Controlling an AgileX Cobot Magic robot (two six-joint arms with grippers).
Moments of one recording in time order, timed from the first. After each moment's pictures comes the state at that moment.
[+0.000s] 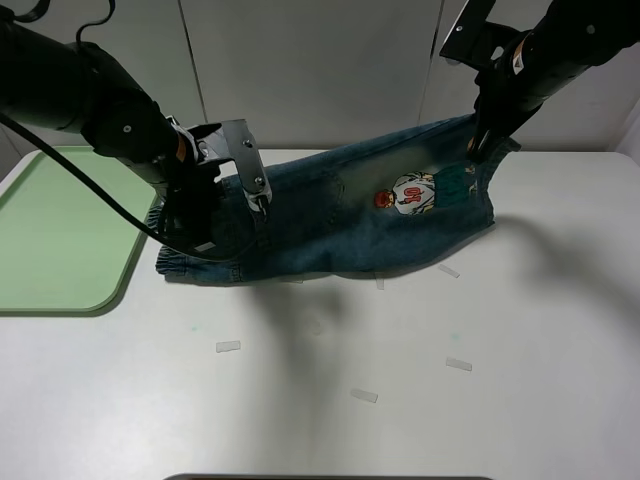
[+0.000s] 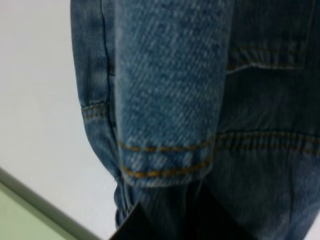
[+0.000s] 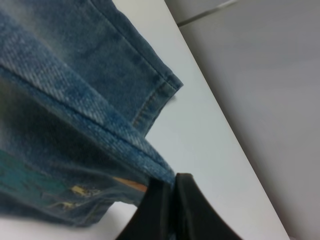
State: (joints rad) left arm -0.49 1.83 -1.04 0.49 0.30 0.38; right arm 0.30 1.74 -1.22 -0.51 0.49 -0.33
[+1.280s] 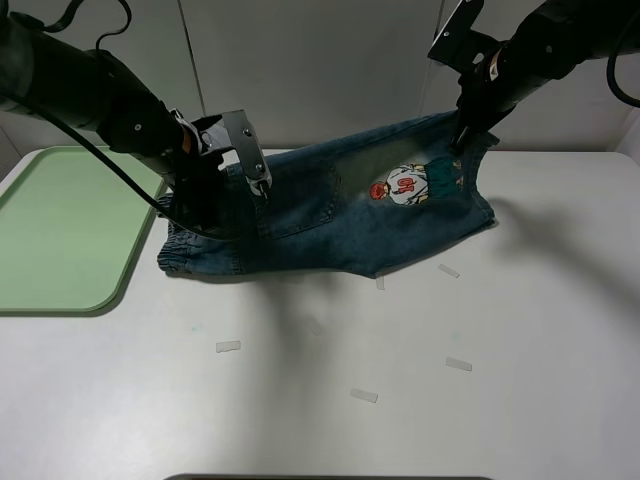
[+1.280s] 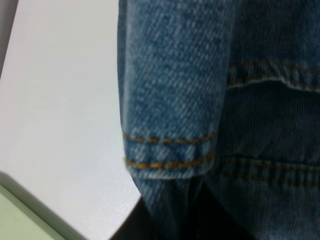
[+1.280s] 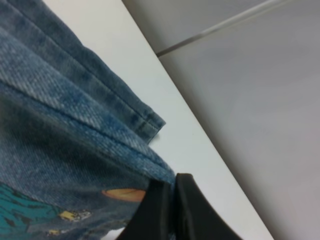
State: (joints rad) left arm -0.42 1.91 -1.12 0.51 0.19 0.38; right arm 0.26 1.91 -1.34 -0.52 0.38 -0.29
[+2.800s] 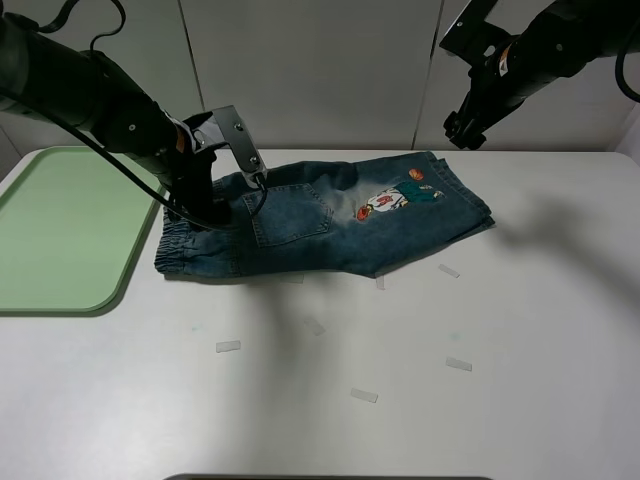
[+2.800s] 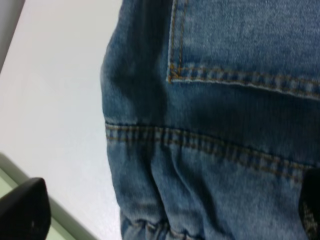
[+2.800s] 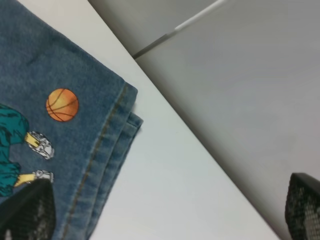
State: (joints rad) left arm -0.41 1.91 -1.11 0.51 0.20 0.30; right arm 0.24 1.91 -1.34 -0.53 0.35 -0.21
